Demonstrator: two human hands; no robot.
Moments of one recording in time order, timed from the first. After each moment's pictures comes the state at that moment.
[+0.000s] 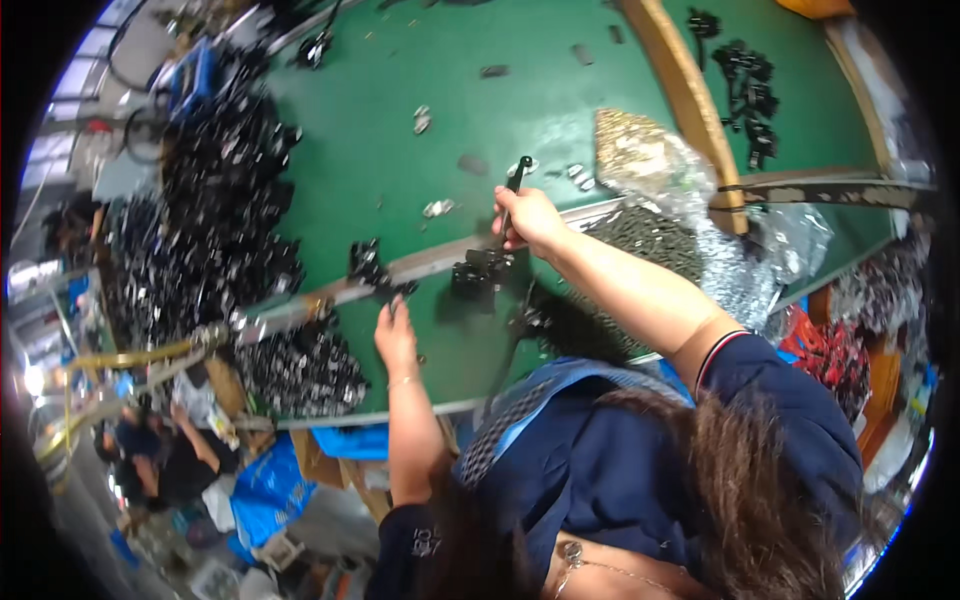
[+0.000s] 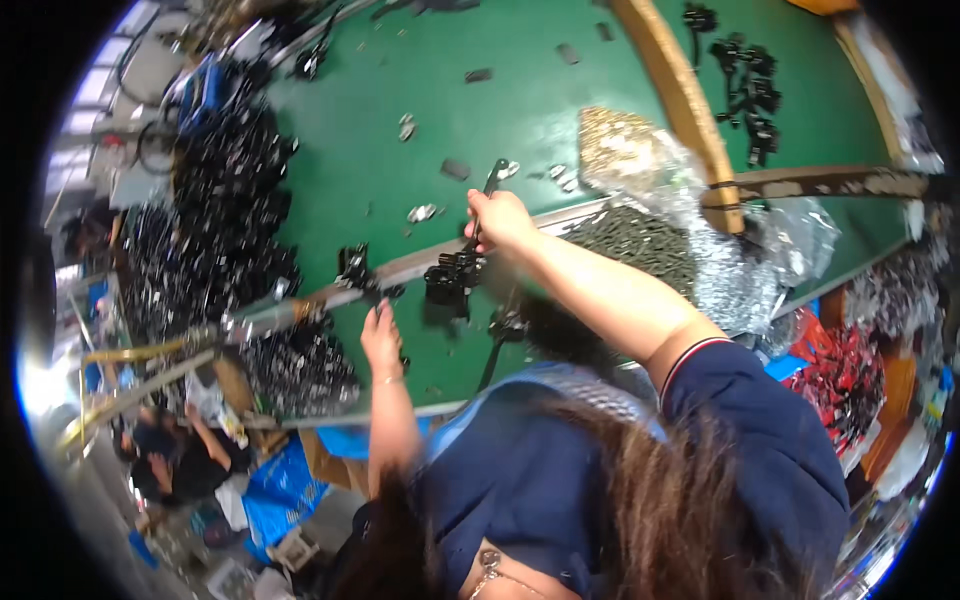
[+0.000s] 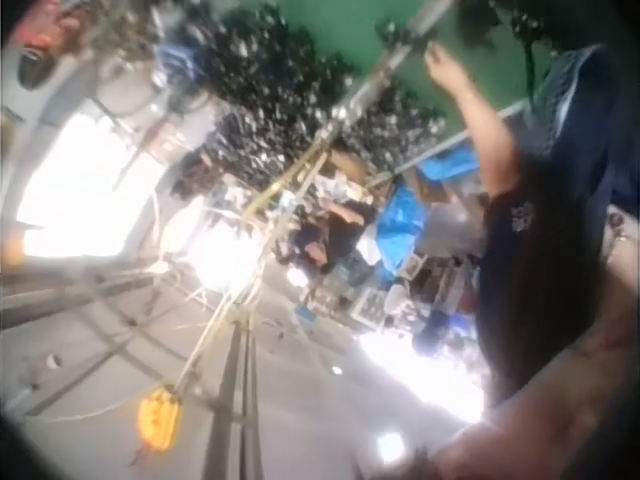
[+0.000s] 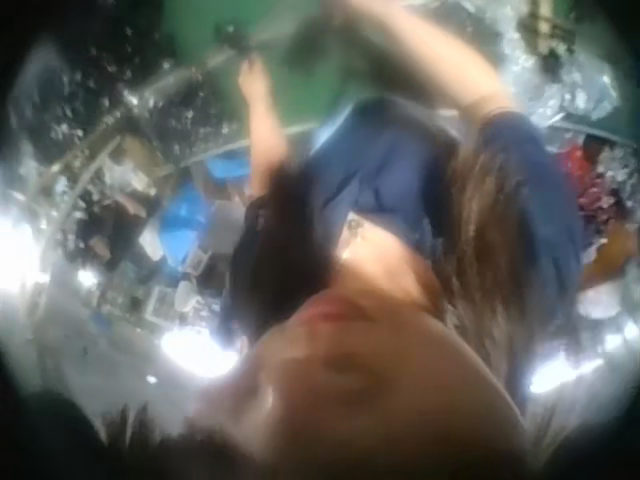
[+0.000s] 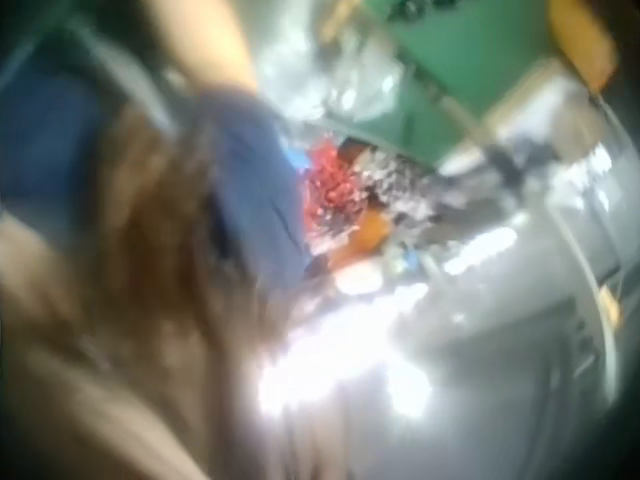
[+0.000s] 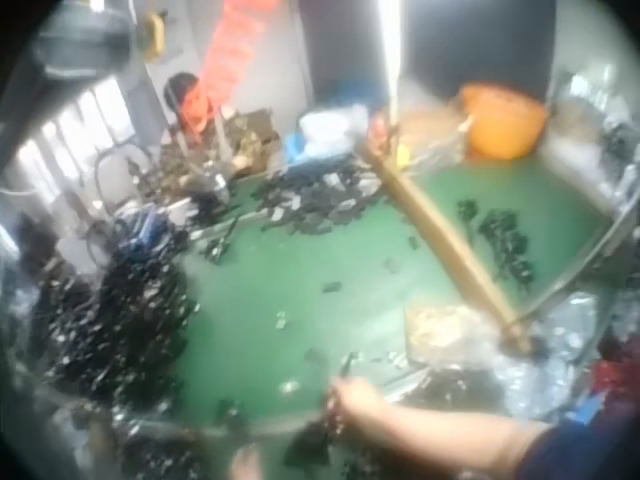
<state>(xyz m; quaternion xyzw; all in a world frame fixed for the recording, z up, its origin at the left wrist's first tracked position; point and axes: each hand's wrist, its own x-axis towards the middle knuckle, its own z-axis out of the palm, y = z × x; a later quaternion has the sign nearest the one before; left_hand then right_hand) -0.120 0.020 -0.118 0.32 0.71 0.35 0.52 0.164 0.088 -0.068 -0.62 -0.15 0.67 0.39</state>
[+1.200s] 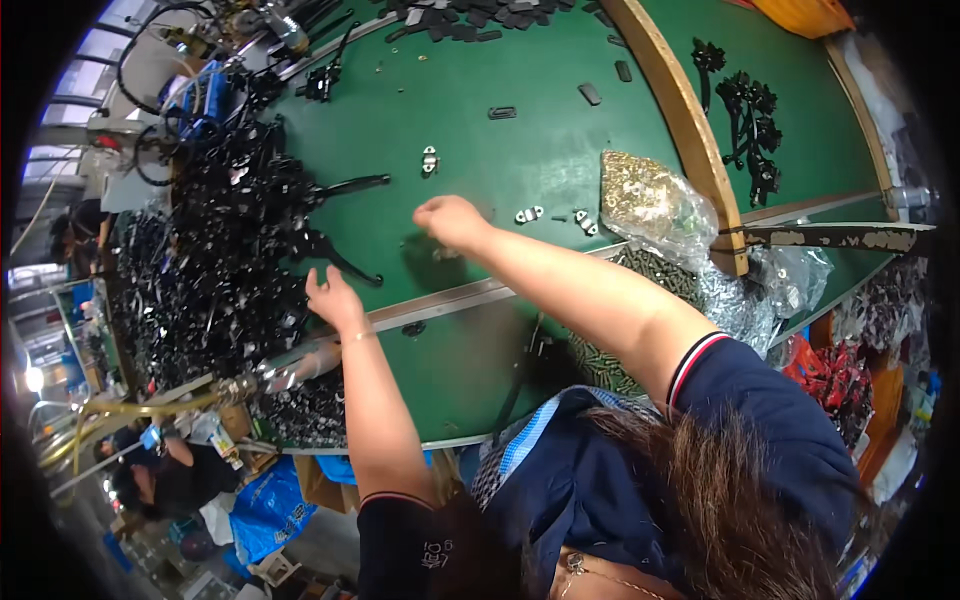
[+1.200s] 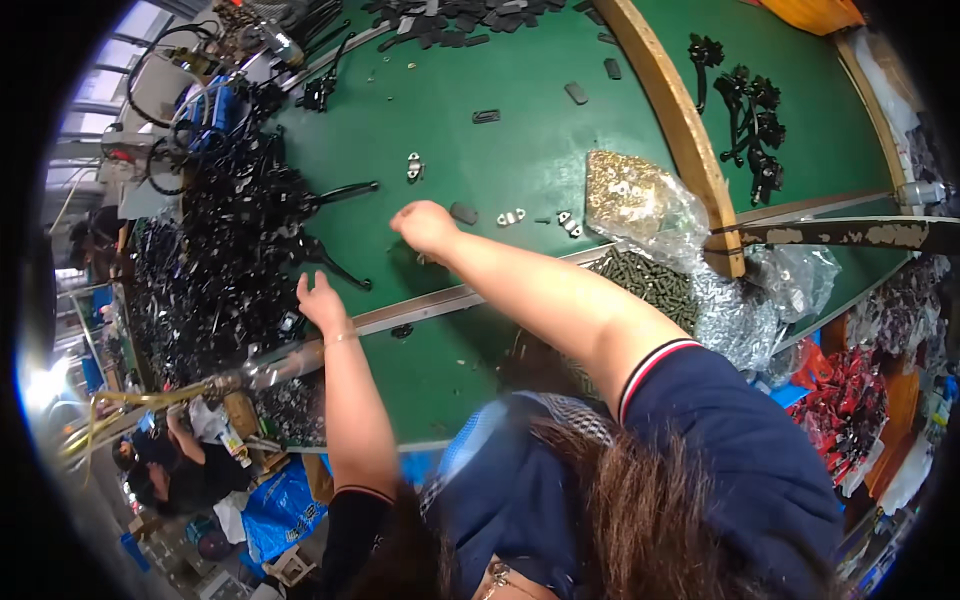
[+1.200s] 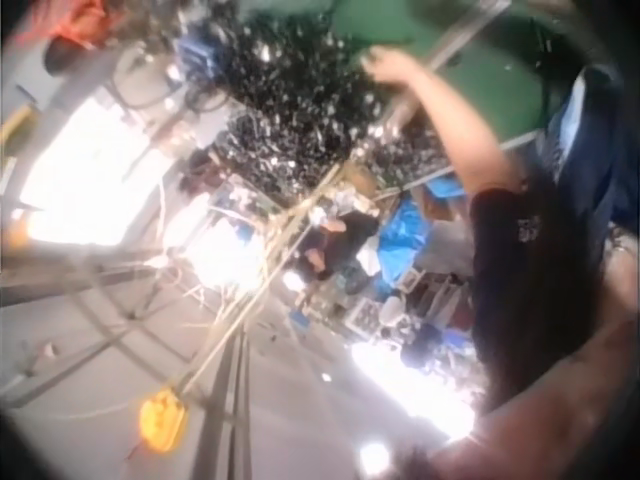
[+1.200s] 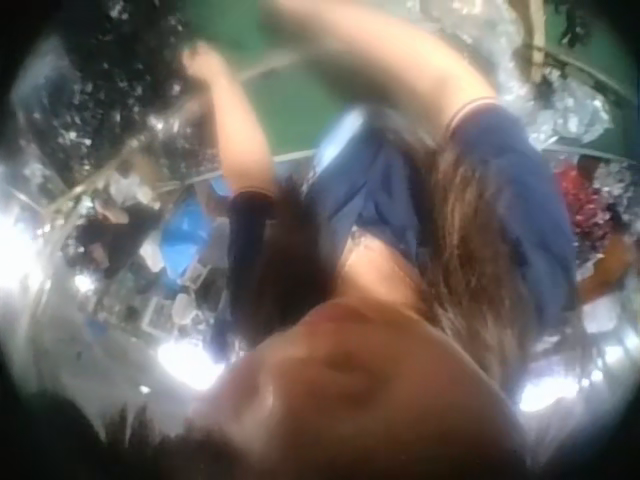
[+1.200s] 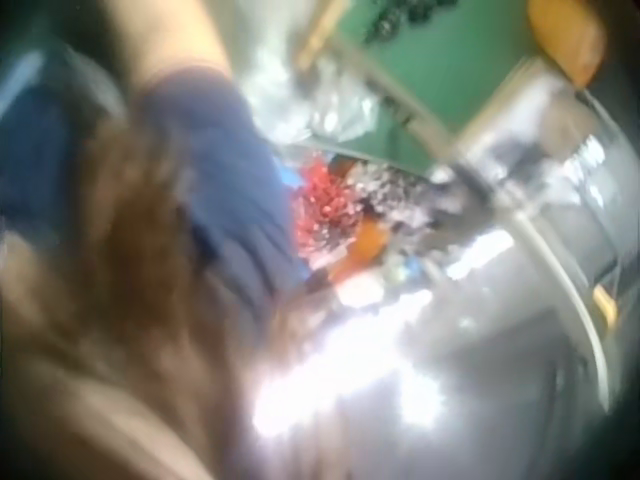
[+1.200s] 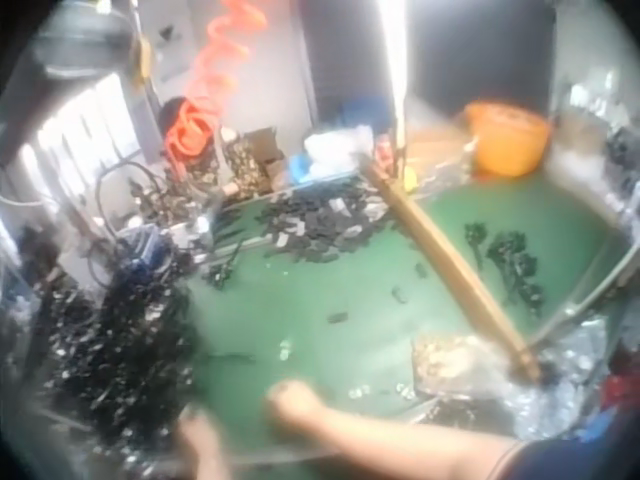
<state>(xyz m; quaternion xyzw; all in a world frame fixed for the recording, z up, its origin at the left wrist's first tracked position) -0.118 0.186 -0.098 0.42 0.79 0.41 0.15 0.110 0.195 -0.066 -0.60 -0.41 0.61 0.31</state>
